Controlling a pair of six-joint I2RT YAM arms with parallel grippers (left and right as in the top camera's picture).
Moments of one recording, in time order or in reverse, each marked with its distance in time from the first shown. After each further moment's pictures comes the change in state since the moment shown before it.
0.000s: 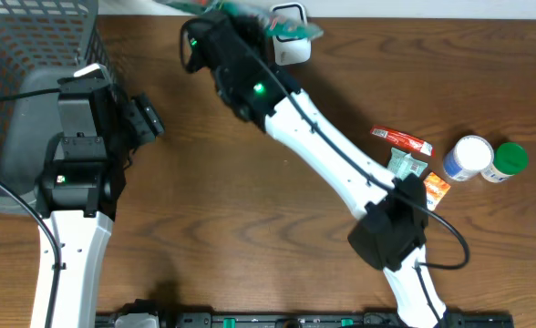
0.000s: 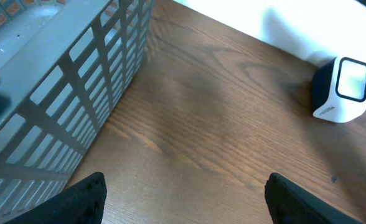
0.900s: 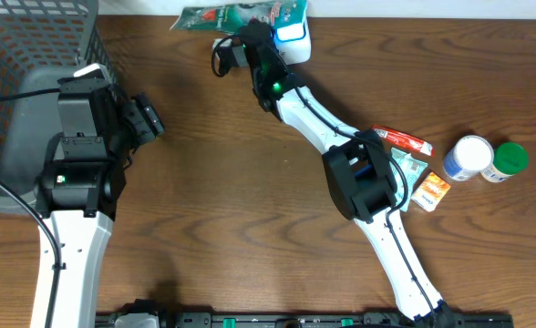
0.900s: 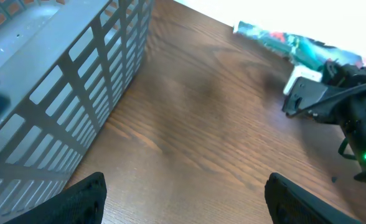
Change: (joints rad) left arm 0.000 0.000 0.000 0.000 0.000 0.000; right arm -0.173 0.412 0.000 0.580 -0.407 -0.246
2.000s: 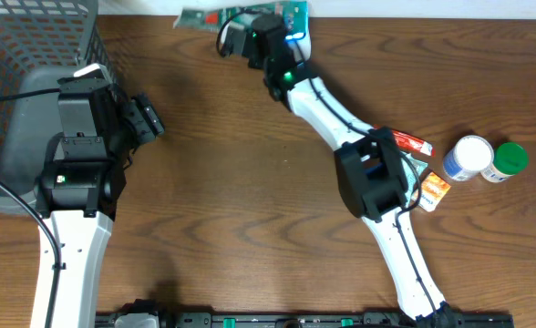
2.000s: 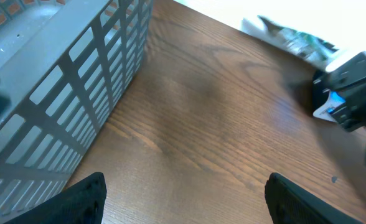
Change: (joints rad) left arm 0.000 0.000 0.000 0.000 0.000 0.000; right arm -0.054 -0.064 0.000 -0.172 -0.162 0.625
